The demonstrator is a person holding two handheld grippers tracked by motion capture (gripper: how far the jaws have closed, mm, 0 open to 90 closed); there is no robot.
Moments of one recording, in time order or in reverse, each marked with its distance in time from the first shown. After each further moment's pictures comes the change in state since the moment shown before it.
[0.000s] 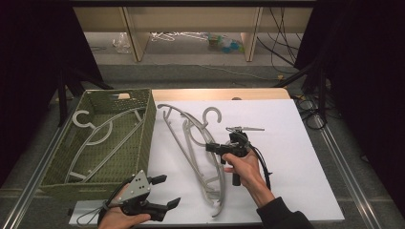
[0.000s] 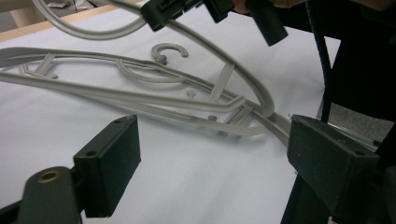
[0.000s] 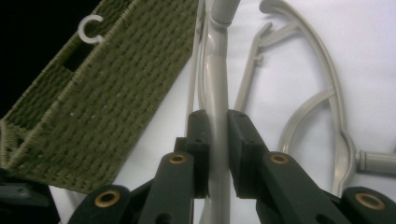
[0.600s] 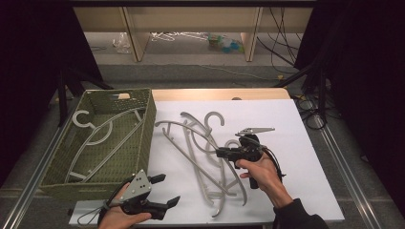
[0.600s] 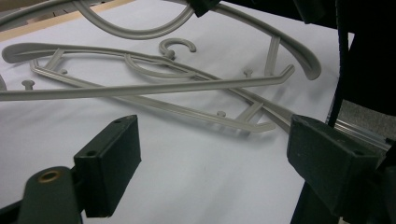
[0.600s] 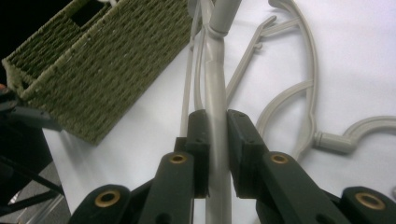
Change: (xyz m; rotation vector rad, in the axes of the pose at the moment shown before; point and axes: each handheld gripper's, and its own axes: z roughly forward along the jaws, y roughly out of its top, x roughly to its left) left arm 0.000 -0.001 0.002 0.026 0.038 0.011; right arm -0.006 -0.002 -0.037 0.082 0.013 -0.207
